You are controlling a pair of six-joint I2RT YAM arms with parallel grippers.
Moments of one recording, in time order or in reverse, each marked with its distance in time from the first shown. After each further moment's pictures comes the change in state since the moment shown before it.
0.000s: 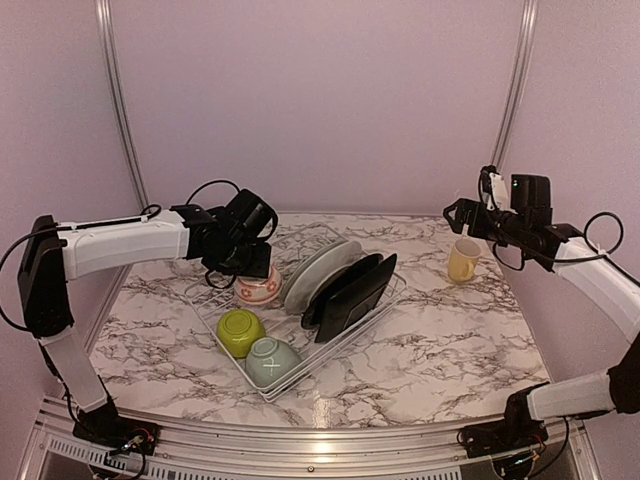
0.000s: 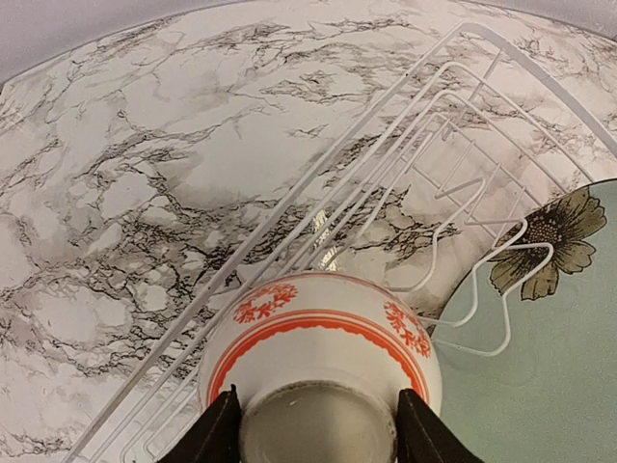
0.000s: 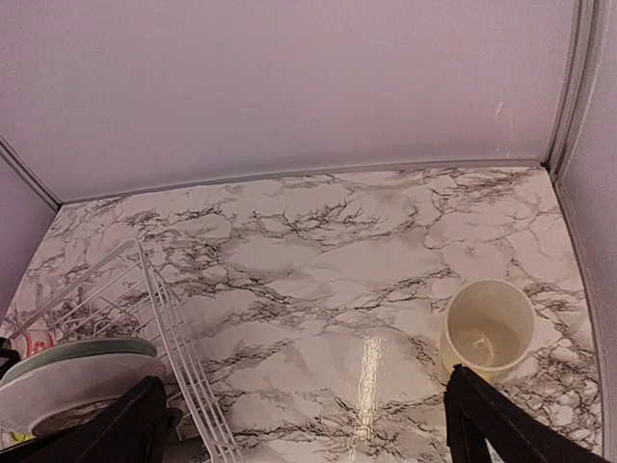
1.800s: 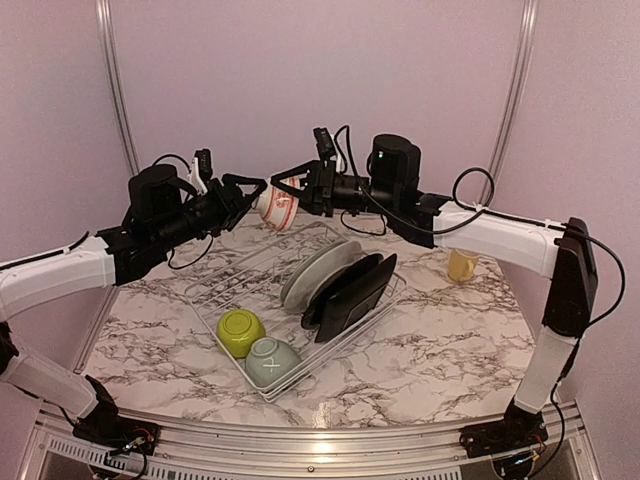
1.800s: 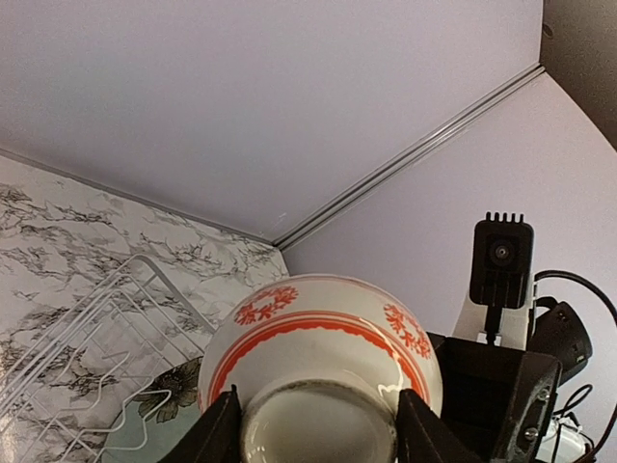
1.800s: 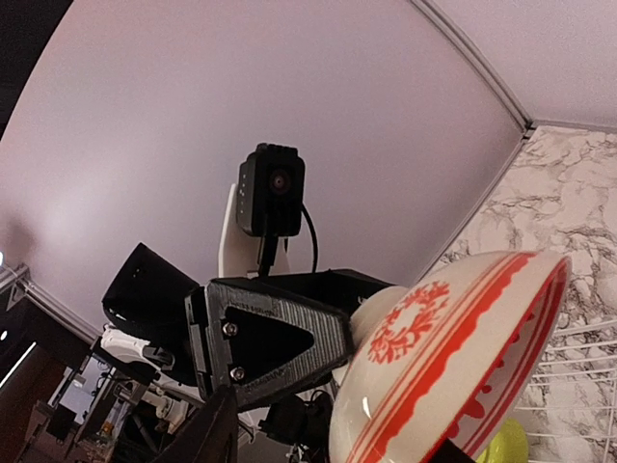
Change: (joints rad) left arm 0.111 -0.426 -0.370 0.867 0.449 -0.370; right arm 0.626 0.613 0.536 0.544 -0.486 0.640
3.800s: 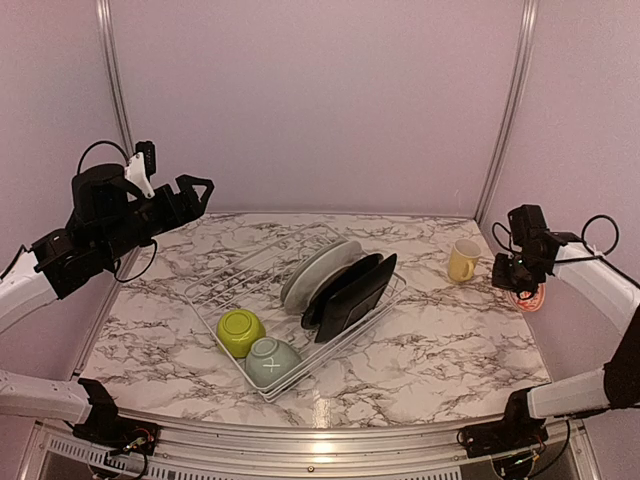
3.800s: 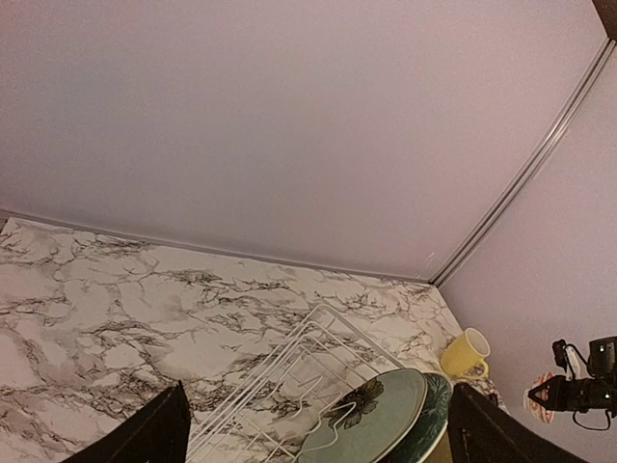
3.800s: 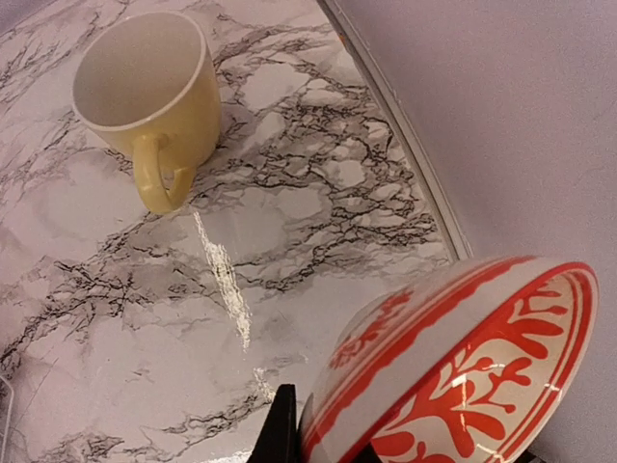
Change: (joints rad) left arm 0.002 -0.326 -0.023 -0.391 -0.351 0.377; right arm -0.718 -0.593 -0.575 -1.039 0.928 -0.561
